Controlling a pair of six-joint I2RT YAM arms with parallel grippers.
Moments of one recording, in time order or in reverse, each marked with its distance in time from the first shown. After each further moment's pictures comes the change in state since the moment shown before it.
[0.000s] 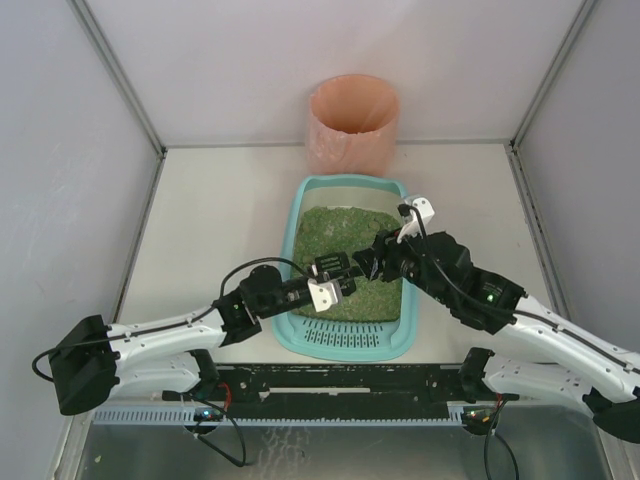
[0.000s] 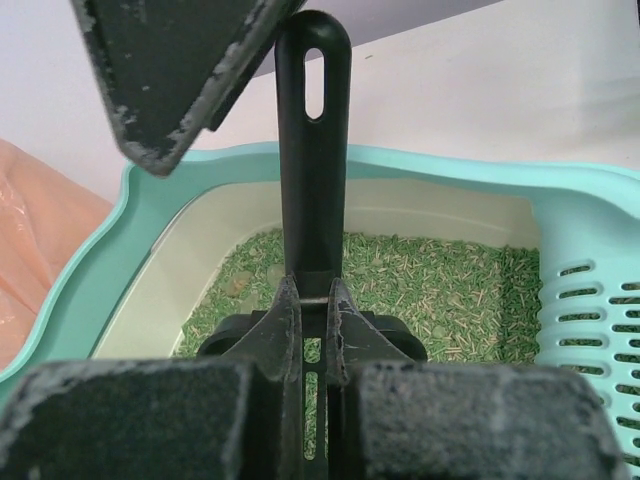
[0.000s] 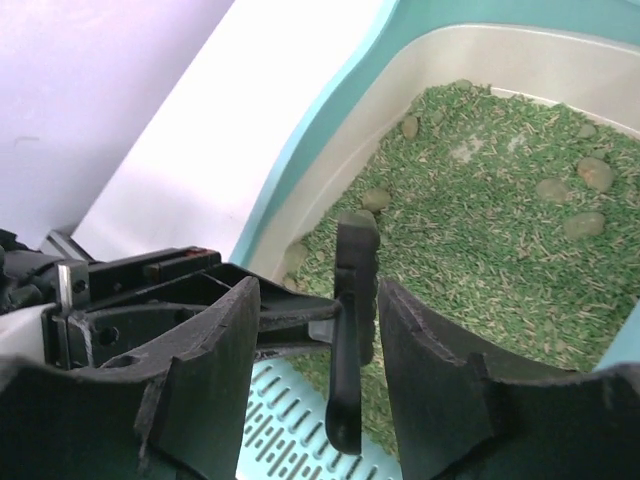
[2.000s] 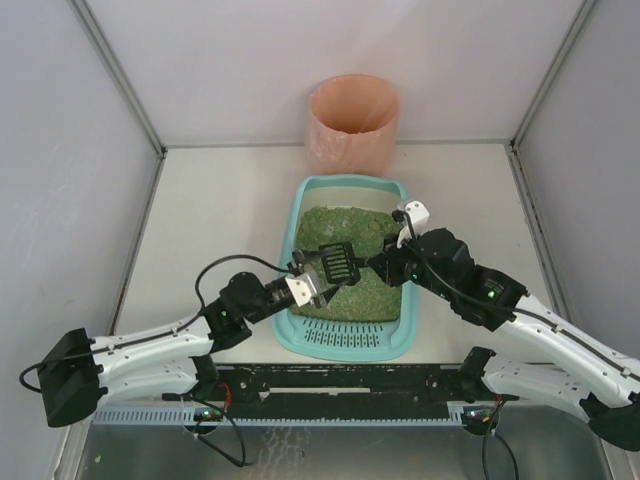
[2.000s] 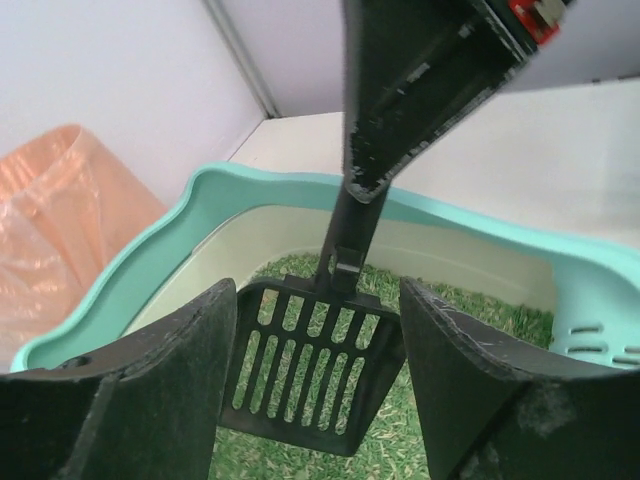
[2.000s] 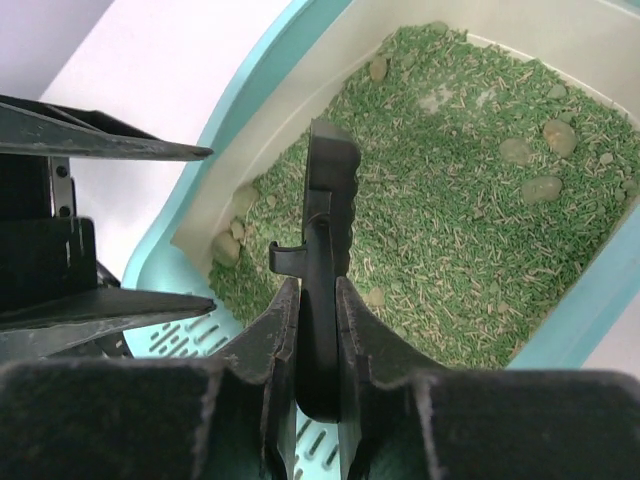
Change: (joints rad) left arm 0.005 -0.127 -0.064 0.111 -0.129 -0.171; right arm -0.090 0.001 -0.023 -0.083 -0.114 -0.099
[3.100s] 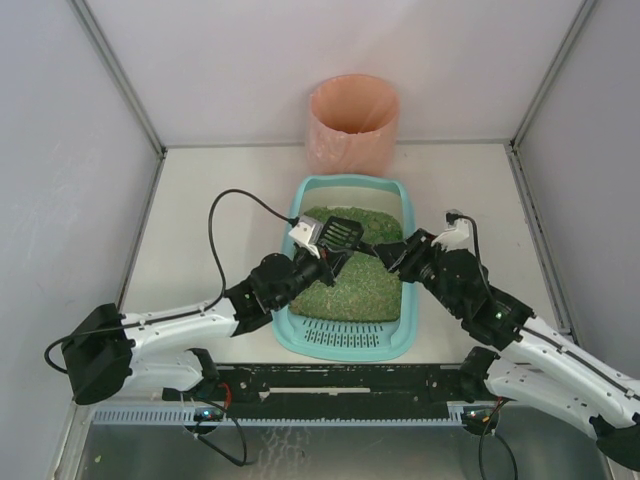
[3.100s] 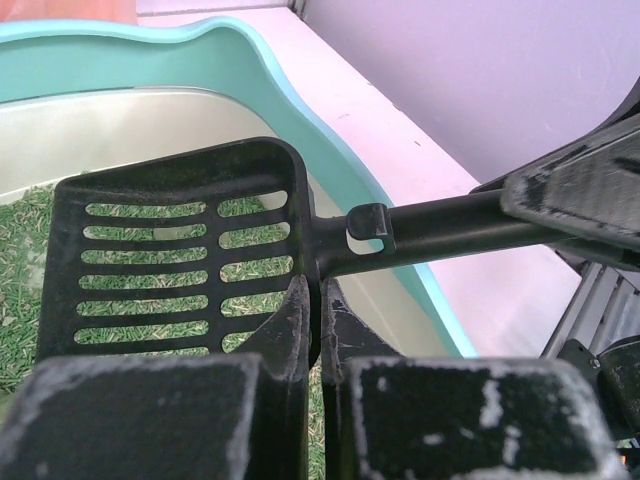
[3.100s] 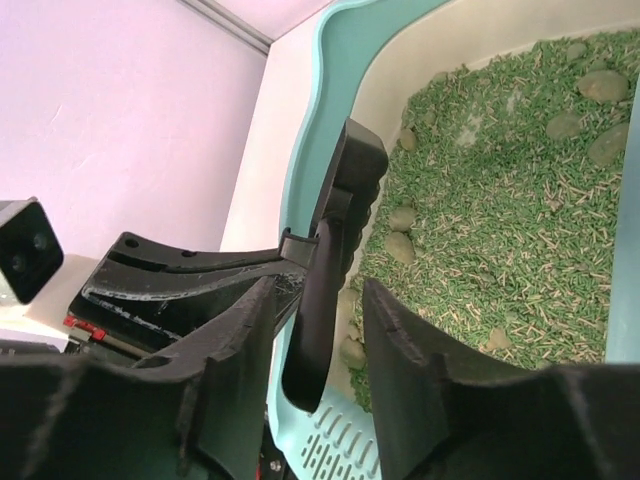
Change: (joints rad) left arm 0.013 0.237 0.167 -0.093 -0.272 -0.705; right arm -0.025 -0.181 -0.216 0.232 0.182 0.553
